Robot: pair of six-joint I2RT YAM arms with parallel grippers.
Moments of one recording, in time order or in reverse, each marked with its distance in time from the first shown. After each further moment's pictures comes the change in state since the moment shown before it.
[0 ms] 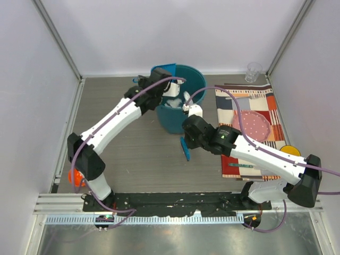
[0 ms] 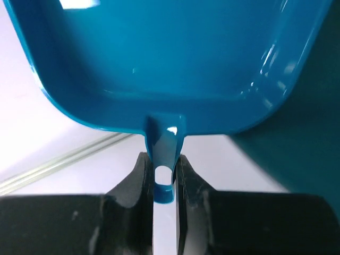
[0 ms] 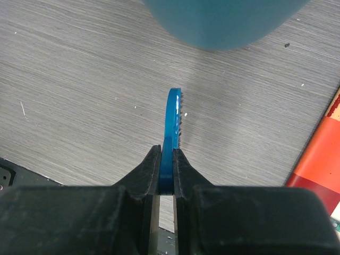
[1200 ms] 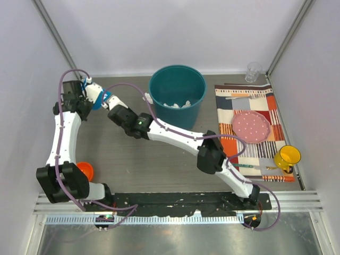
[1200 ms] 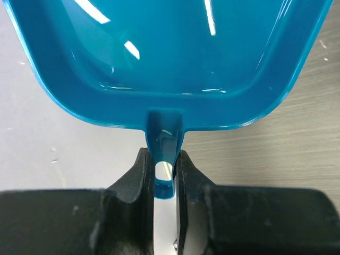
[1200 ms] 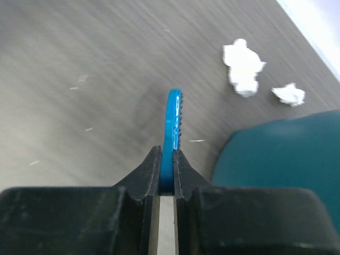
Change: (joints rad) left arm 0.826 -0.341 -0.492 -0.009 0.532 -0.410; right arm 0.151 1.037 1.104 0.089 0.214 -0.541
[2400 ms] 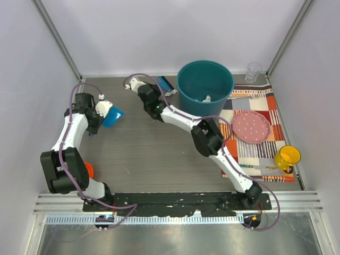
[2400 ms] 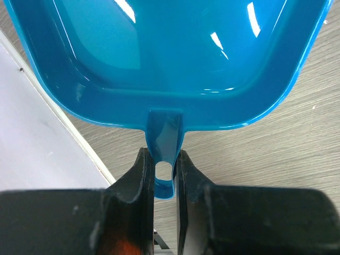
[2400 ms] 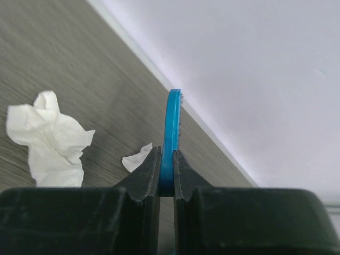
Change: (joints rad) left arm 0.011 0.092 -0.219 0.030 0.171 0.014; right arm -0.316 0.235 -0.039 0.723 0.165 -0.713
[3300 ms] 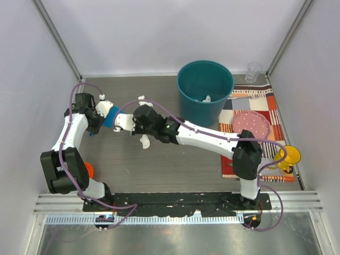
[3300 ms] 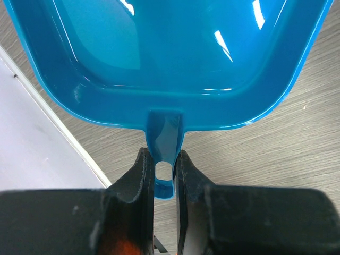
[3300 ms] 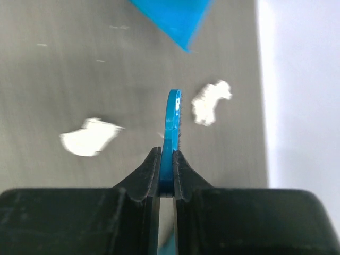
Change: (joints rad) left arm 0.000 0.000 0.000 -0.006 0.029 0.008; right arm 0.268 -0.652 -0.593 -0.418 -0.564 0.028
